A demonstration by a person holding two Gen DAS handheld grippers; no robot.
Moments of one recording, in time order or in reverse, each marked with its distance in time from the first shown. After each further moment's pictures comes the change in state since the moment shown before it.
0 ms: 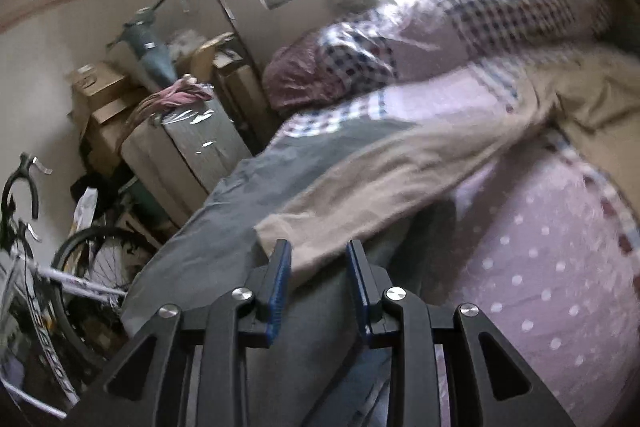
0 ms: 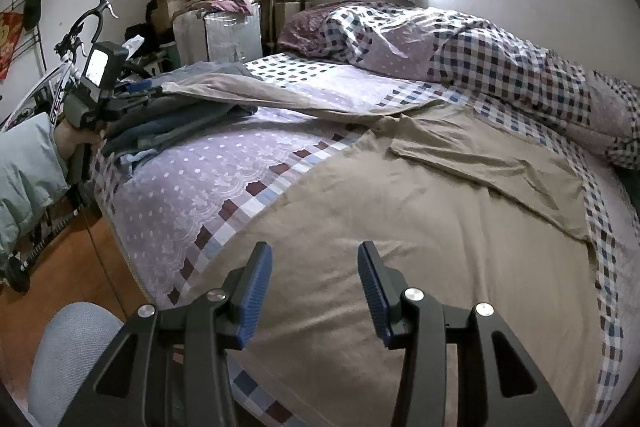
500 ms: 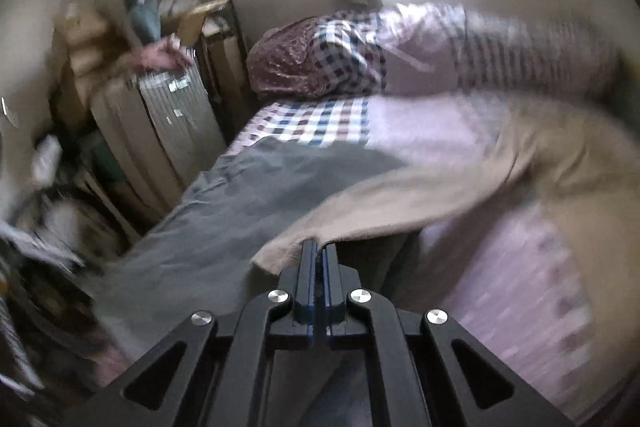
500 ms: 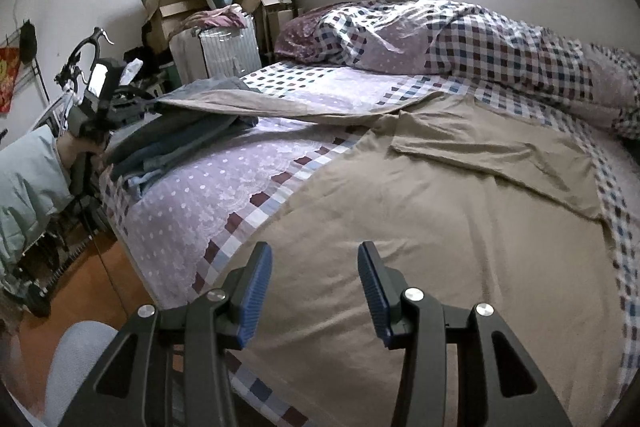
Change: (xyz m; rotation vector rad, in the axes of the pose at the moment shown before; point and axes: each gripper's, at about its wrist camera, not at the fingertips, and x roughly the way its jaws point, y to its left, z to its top) left arm -0.005 0.058 0.042 -0.291 0.056 -0.262; right arm 0.001 -0.013 -0.001 0.082 -0.015 0.061
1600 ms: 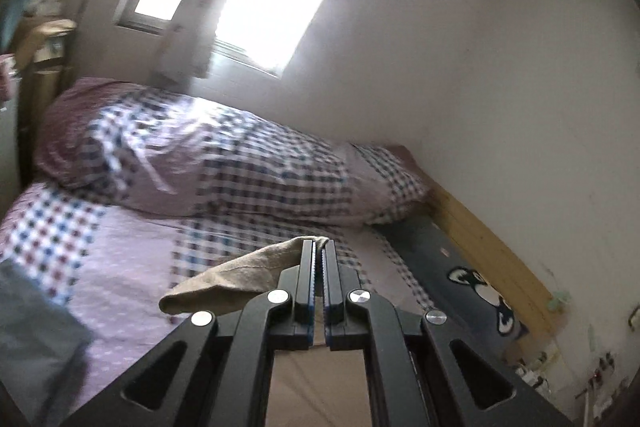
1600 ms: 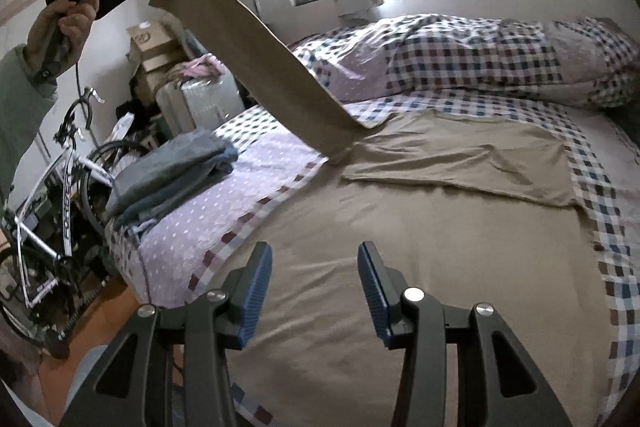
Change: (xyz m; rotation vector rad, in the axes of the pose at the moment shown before) left arm -0.158 -0.244 0.236 -0.133 -0.141 -0.760; right arm -0.064 -0.100 -0.001 0.160 -0.137 0.008
